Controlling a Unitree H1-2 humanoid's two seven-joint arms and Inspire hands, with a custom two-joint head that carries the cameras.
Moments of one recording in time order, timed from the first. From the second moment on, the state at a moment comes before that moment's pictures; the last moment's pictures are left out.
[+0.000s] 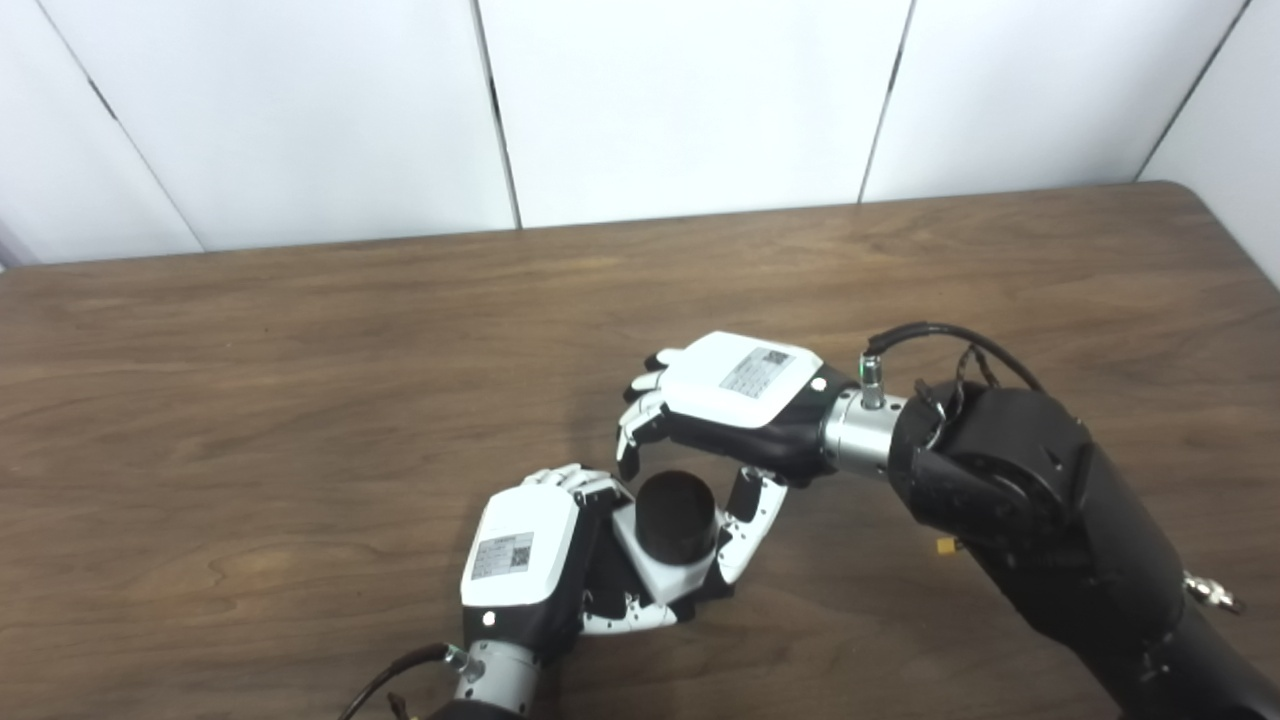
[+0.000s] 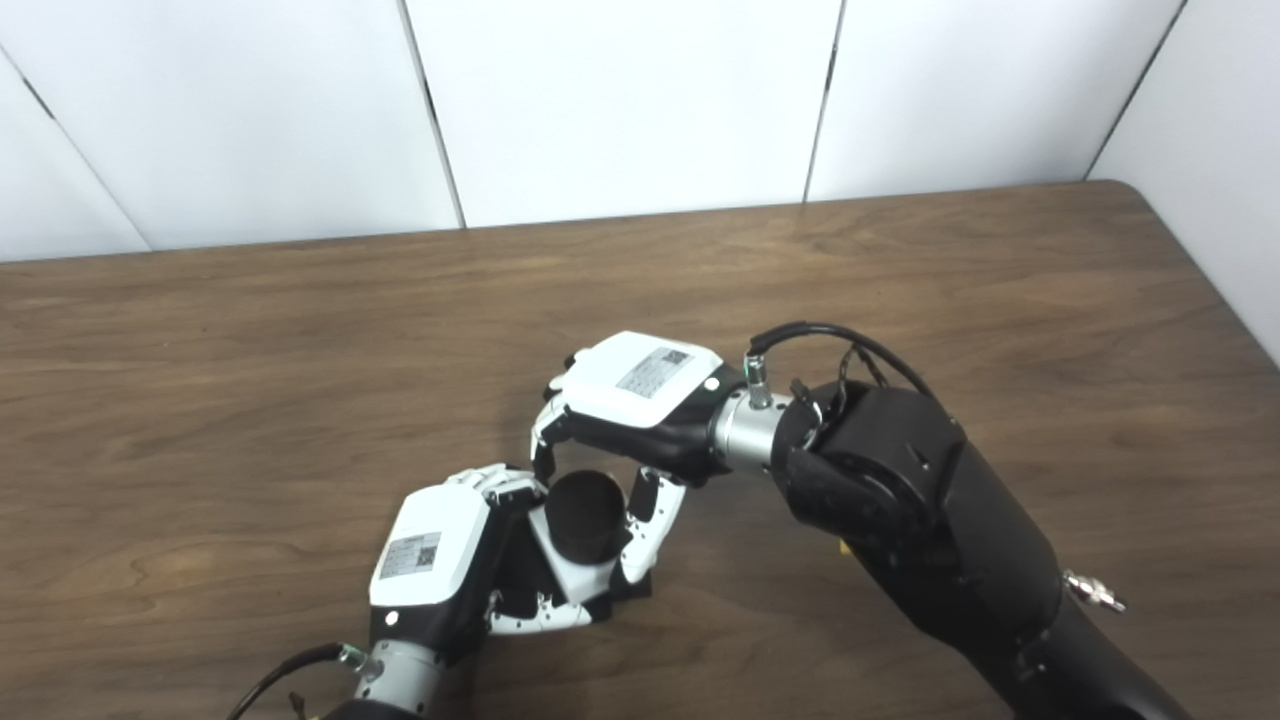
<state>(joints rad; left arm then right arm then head) 0.15 0.09 -0.54 -0.33 1.13 0.27 -0.09 -0.40 -0.38 0.41 -0.62 -0.85 0.15 1.03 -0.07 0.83</state>
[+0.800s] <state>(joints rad) 0.16 0.08 -0.52 -0.32 1.17 0.28 -0.04 -0.40 -0.38 0.33 -0.63 -0.85 0.16 1.04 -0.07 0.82</state>
